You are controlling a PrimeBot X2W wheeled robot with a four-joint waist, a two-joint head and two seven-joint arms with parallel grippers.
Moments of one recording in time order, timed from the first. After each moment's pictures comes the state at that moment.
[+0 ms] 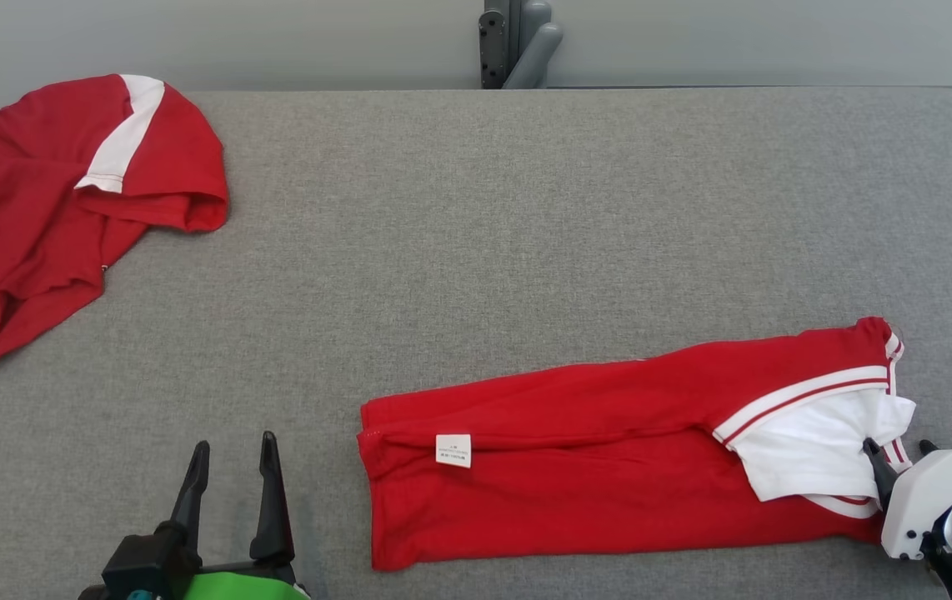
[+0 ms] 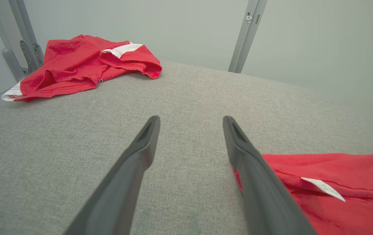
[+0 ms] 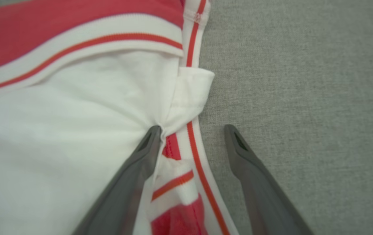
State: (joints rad) left arm 0.08 0.10 -0.17 0.09 -0.34 0.07 -0.26; right arm -0.19 -0.35 0.01 0.63 0.37 0.13 0.13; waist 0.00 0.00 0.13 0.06
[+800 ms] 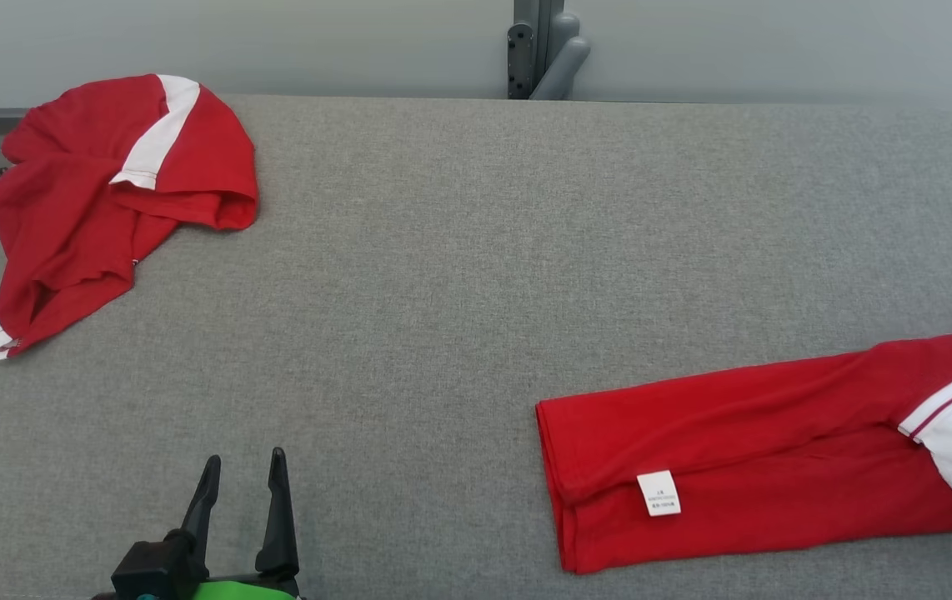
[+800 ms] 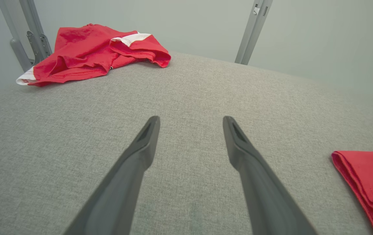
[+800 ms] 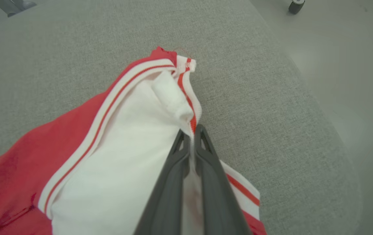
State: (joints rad) left arm 0.09 0.05 -0.10 0.16 -0.28 -0.03 -0.26; right arm -0.29 -0.67 -0.03 0.77 0.77 0.13 0.23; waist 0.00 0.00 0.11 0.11
